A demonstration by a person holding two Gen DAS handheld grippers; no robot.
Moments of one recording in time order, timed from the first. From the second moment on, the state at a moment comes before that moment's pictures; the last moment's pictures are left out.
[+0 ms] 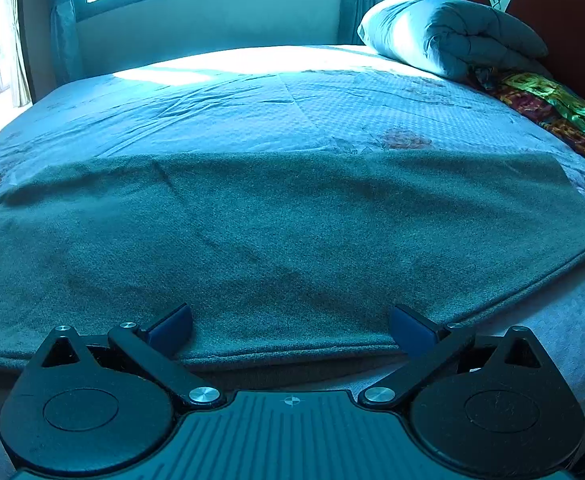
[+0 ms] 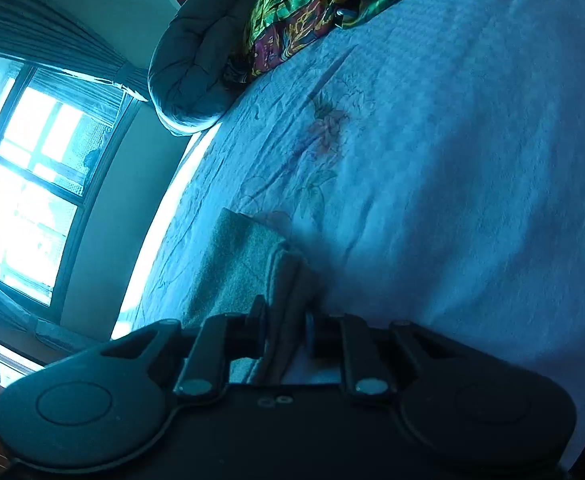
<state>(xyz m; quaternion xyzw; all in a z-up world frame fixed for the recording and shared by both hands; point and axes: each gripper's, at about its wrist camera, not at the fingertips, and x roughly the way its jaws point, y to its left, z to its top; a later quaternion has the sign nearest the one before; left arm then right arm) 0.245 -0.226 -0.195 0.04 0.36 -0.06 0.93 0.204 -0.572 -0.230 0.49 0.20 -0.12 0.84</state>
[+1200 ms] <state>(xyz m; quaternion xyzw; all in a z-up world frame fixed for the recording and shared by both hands) 0.244 0.005 -0.188 -0.06 0.35 0.03 0.94 0.274 -0.268 -0.191 0.19 0.36 0.11 0.91</state>
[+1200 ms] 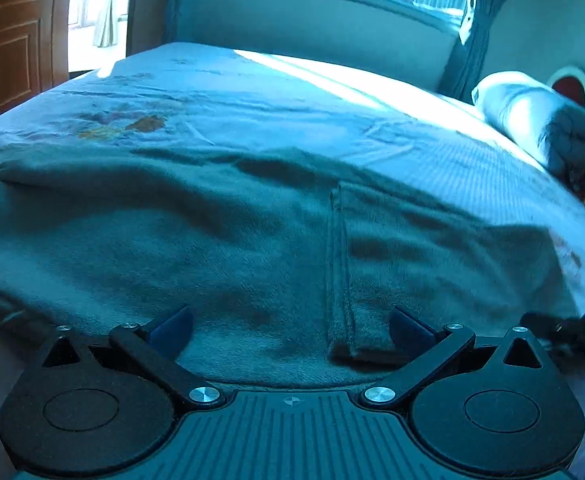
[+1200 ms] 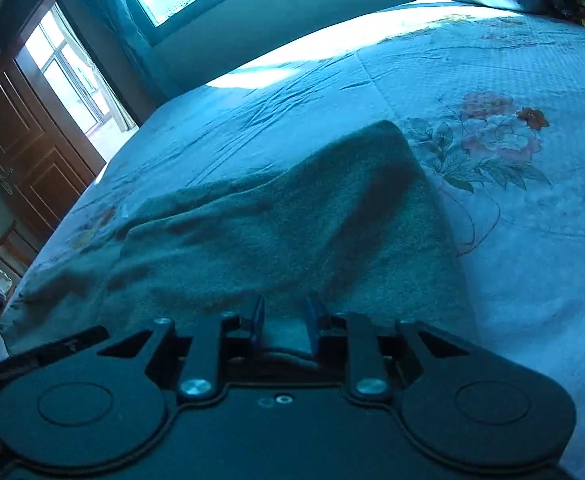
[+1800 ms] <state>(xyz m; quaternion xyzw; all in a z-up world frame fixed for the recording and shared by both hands) 0.151 0.197 -0.162 -0.17 0.27 0.20 0.93 0.291 -0.311 -0.159 0.20 0.26 0.11 0.94</state>
